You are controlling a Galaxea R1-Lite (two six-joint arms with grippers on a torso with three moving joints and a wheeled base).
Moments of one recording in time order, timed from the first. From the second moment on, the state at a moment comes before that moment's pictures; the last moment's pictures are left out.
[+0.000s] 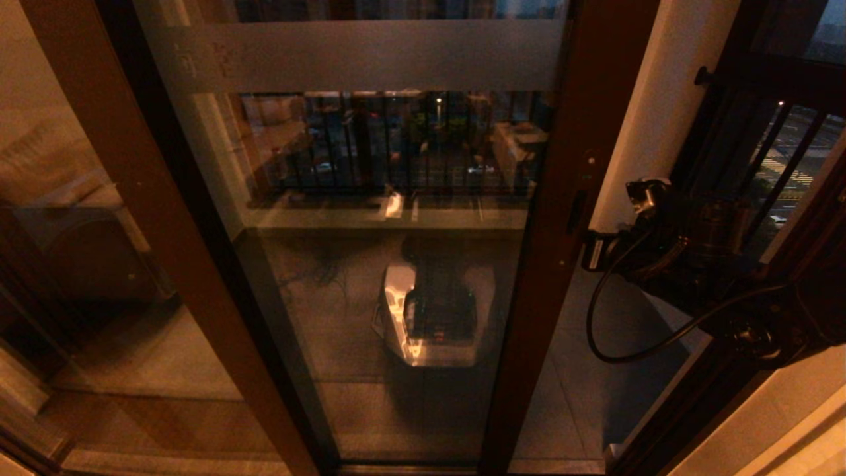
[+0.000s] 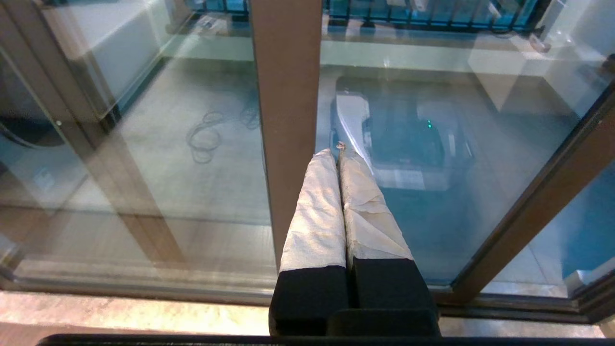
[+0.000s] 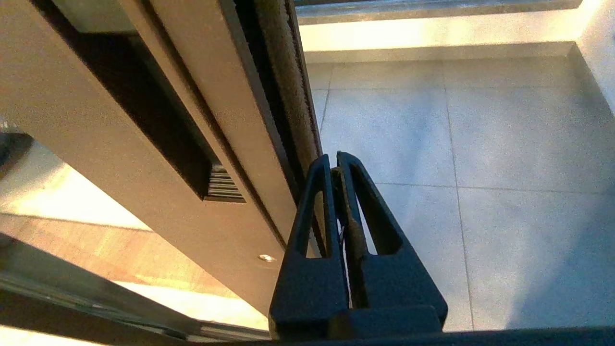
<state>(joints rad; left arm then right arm) 0.00 0.00 0.00 0.00 0.00 -0.02 0.22 1.90 -0.87 -0.91 0.00 0.10</state>
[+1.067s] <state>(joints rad) 0.00 0.00 0.00 0.00 0.00 -0.02 0.28 1.90 -0.86 -0.94 -0.01 0.12</state>
